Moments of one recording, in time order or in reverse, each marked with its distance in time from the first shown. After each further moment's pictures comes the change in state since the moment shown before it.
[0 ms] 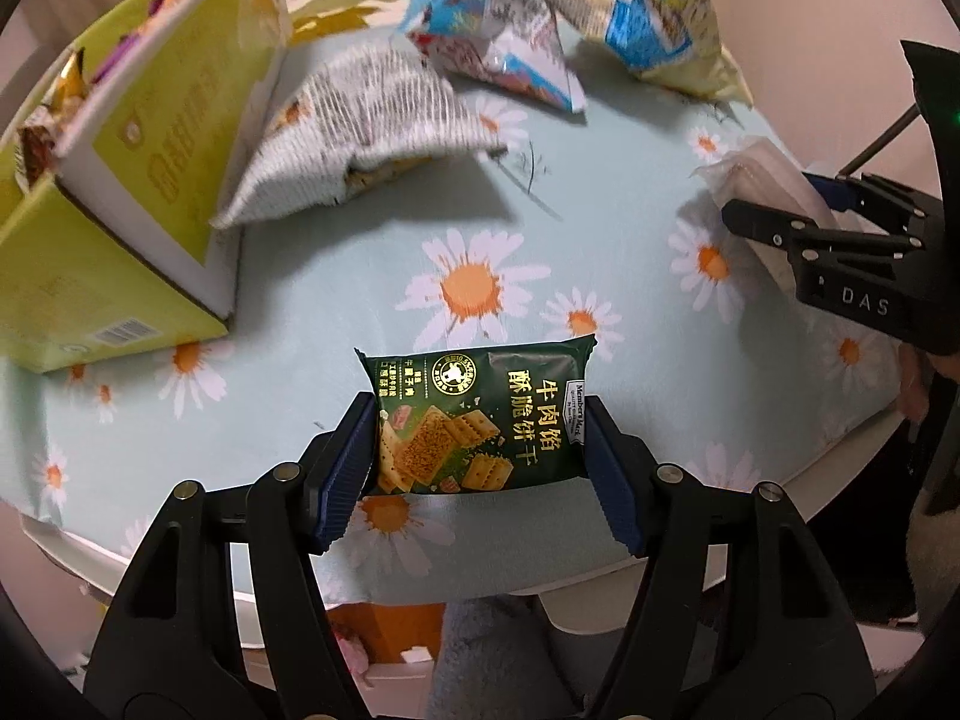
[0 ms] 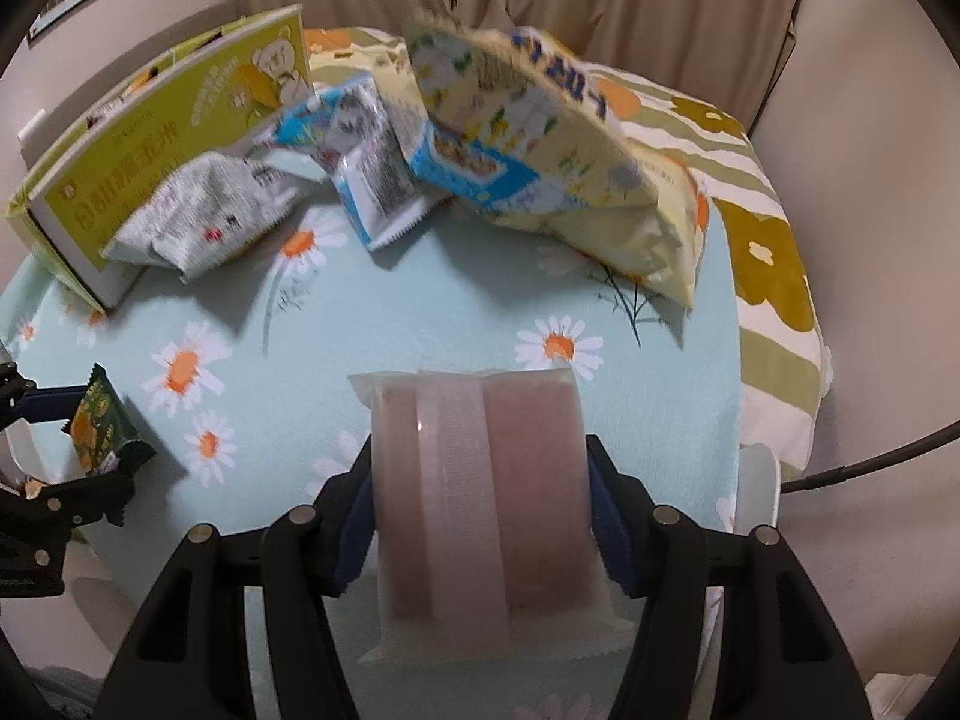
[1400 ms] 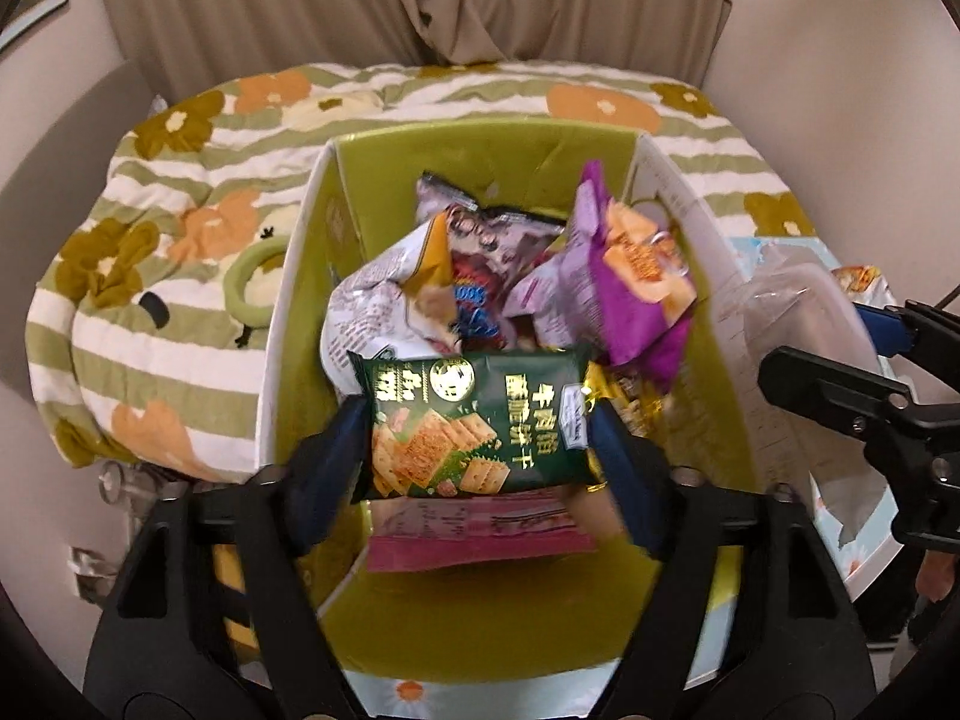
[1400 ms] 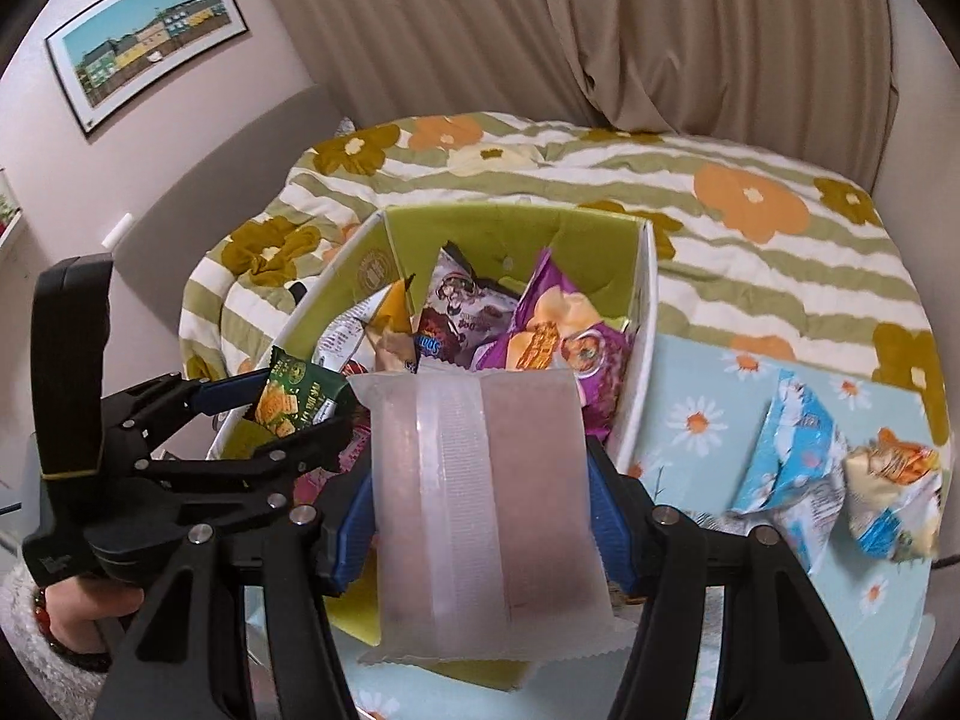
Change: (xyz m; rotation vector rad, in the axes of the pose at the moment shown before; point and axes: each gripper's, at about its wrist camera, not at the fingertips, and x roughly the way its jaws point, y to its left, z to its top) left arm -0.087 0.287 0.115 -0.082 -0.193 0.080; right arm -0.037 0.244 0.207 0.081 -0.100 0.257
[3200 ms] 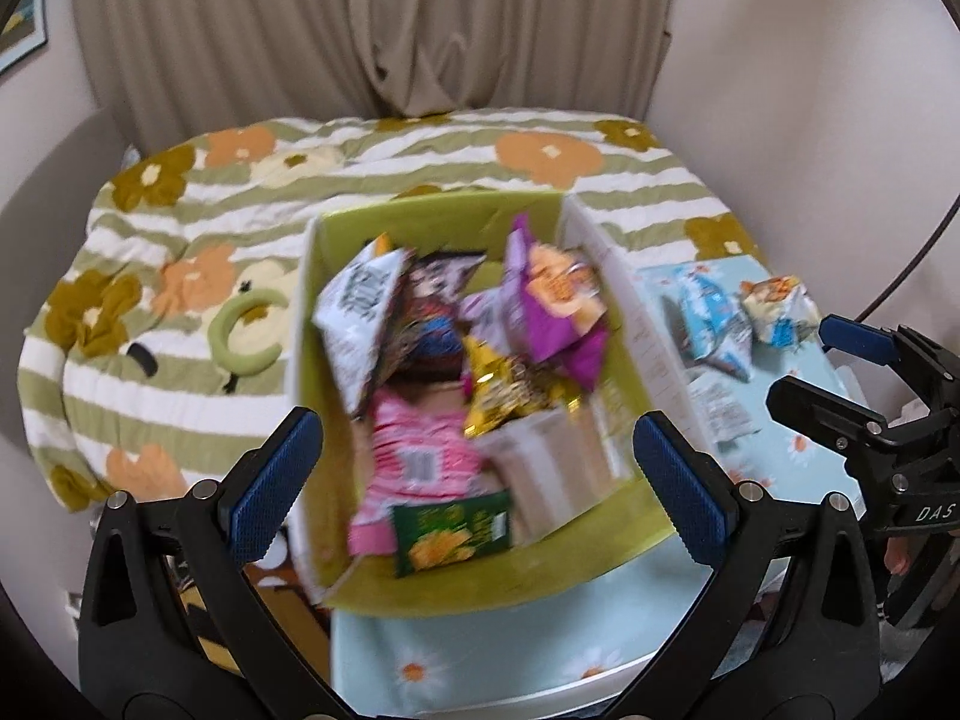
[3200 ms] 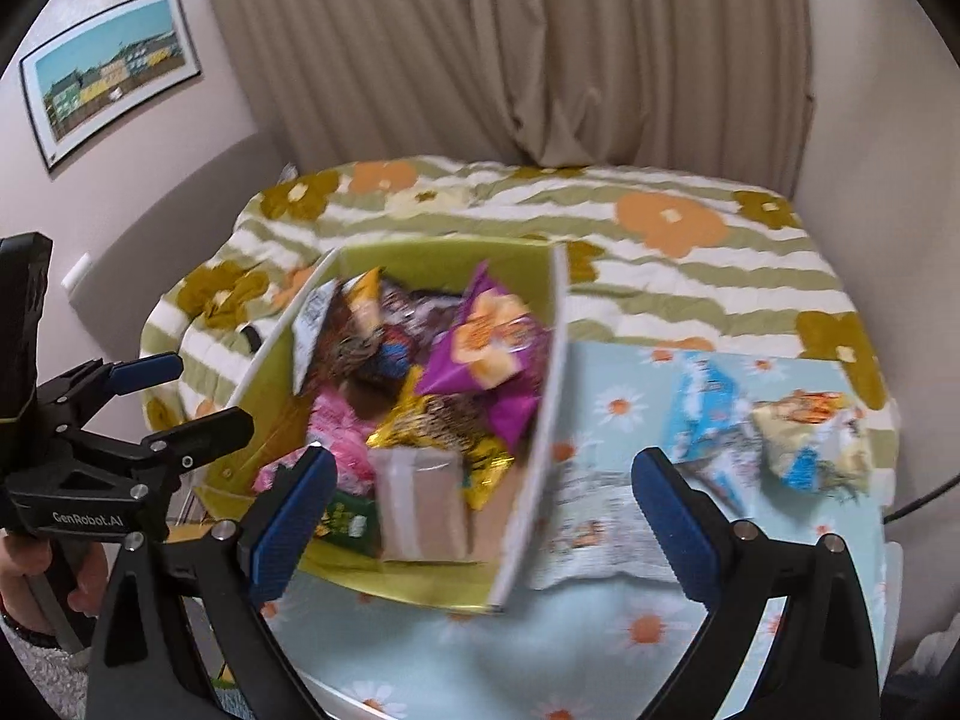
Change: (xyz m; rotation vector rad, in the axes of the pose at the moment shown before) left arm -0.077 -0.015 0.000 0.068 -0.121 -0.105; right arm -0.076 -0.009 -0.030 0.078 -0.136 -0.165
